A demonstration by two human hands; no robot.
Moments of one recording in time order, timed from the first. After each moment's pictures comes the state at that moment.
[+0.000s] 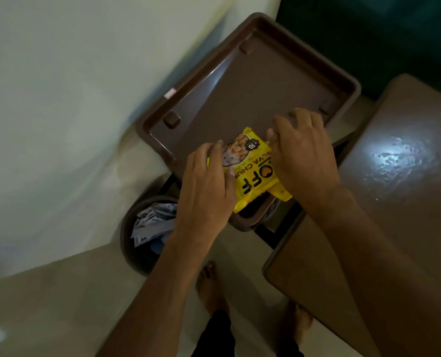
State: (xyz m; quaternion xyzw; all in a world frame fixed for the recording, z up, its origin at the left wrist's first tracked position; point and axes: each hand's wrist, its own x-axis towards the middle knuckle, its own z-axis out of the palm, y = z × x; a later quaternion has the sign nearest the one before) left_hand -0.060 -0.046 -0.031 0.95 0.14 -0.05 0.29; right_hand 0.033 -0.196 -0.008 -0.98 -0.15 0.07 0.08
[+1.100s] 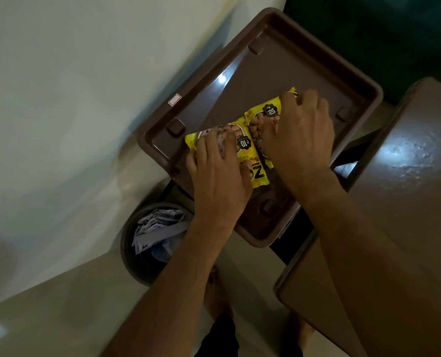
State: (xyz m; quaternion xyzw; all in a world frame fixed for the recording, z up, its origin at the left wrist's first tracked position) left_hand -0.015 -0.035 -0.074 0.97 0.16 -0.04 0.15; right_hand 0.078 -0.143 -0.037 -0.99 -0.06 0.00 0.10
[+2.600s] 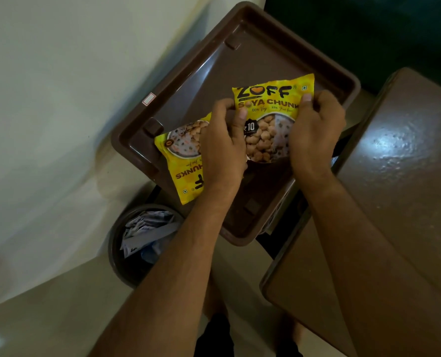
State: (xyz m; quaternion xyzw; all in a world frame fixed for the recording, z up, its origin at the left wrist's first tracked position) left_hand 0.036 -0.068 -0.049 0.81 0.22 0.08 0.53; right_hand 0.091 -0.184 -0.050 -0.82 0.18 -0.05 0.53
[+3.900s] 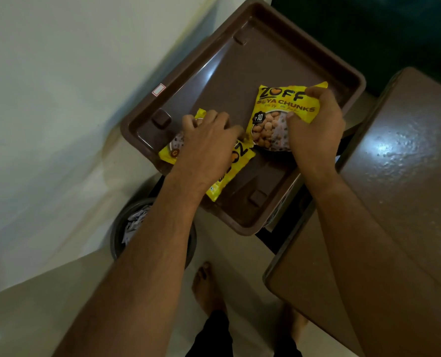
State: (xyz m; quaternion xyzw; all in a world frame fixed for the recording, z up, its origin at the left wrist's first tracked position) left_hand 0.026 -0.011 -0.065 0.99 -0.05 -0.10 0.09; right_hand 0.077 -0.188 -0.052 -0.90 0.13 -0.01 0.42
